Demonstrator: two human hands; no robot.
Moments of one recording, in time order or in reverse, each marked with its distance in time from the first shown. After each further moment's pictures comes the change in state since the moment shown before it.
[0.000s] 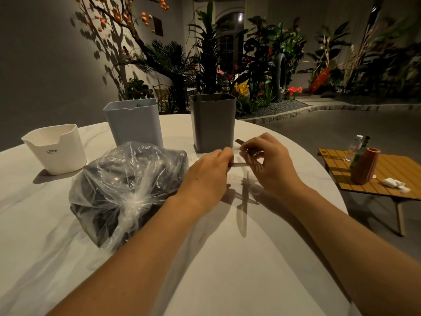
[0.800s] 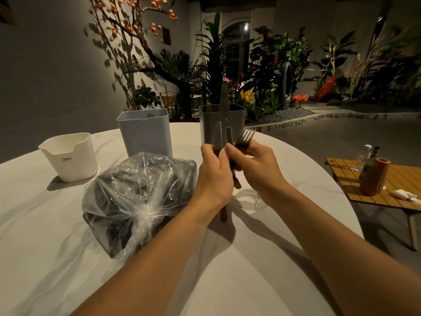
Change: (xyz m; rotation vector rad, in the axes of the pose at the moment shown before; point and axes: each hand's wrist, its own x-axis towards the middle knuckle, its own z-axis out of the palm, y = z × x) left_hand 0.011 0.011 -0.012 -0.824 0.216 -0.415; right_hand 0.020 -0.058 0.019 0.649 -0.042 0.275
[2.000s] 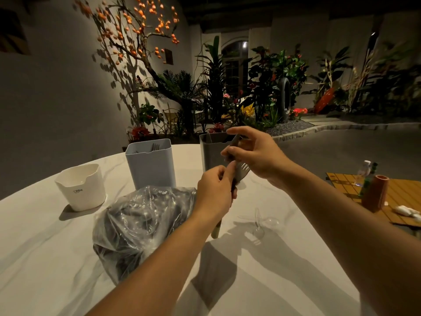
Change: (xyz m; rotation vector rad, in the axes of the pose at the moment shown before) left_hand 0.015 0.045 -0.008 -0.013 -0.075 -0.100; right_hand 0.054 -0.075 -0.032 -0.139 -0.177 0.012
